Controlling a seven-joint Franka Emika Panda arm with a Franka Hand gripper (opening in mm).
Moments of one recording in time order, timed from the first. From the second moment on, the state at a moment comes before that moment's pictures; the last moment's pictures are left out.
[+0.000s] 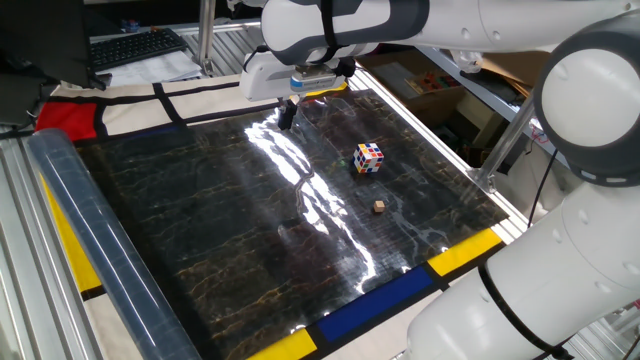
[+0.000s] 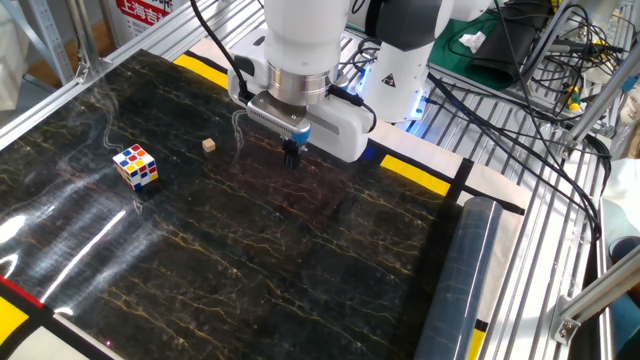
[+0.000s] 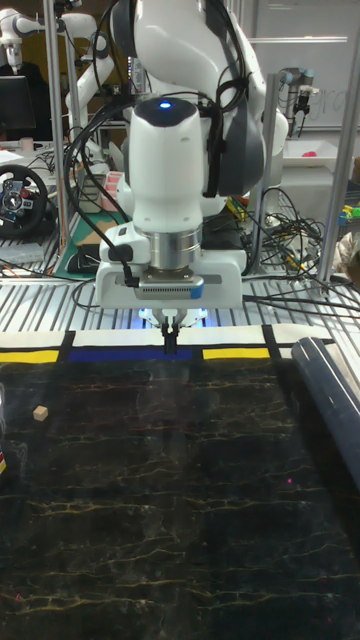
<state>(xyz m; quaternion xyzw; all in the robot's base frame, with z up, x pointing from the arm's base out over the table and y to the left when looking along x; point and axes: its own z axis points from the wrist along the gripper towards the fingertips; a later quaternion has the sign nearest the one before) 0.499 0.000 0.298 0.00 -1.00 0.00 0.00</state>
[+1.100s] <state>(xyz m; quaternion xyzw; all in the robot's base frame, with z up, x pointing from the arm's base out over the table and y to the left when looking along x) 0.499 0.000 0.298 0.01 -1.00 0.00 0.05</state>
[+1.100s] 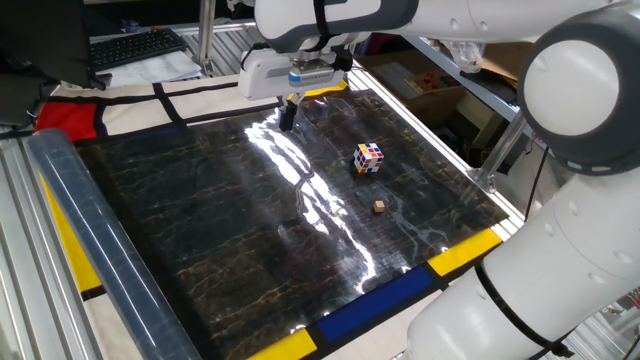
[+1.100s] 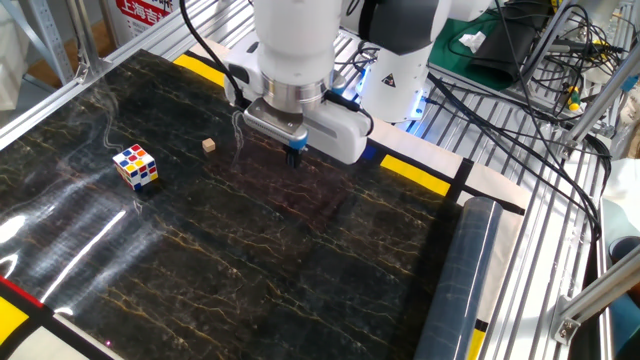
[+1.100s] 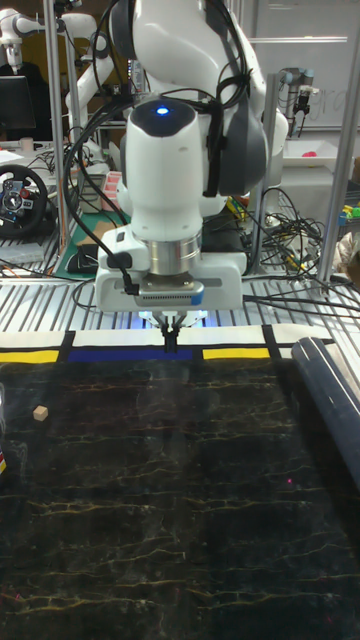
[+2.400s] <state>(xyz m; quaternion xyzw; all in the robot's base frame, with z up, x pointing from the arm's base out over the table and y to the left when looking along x) 0.503 -0.007 0.289 0.02 -1.00 0.00 0.05</state>
